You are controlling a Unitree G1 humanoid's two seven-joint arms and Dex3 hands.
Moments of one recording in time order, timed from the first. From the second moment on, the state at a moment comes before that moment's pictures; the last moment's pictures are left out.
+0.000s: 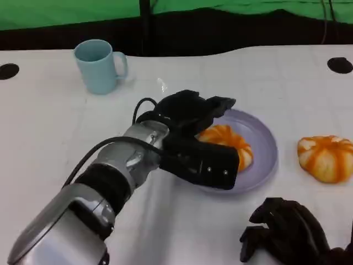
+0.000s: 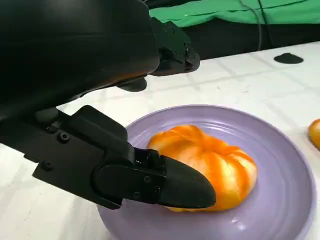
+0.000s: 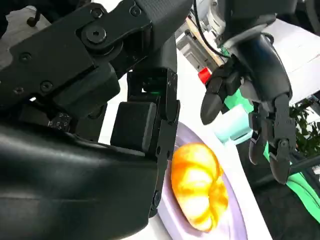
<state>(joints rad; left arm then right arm) -0.93 0.02 -0.62 1.04 0.73 -0.25 0.04 -0.02 0.08 -0.12 0.36 0.43 0.09 0.60</state>
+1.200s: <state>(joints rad) -0.12 0.10 -0.20 0.37 -0.31 -0.35 -0.44 -0.02 0.07 -0.12 0.34 0.43 0.11 0.59</state>
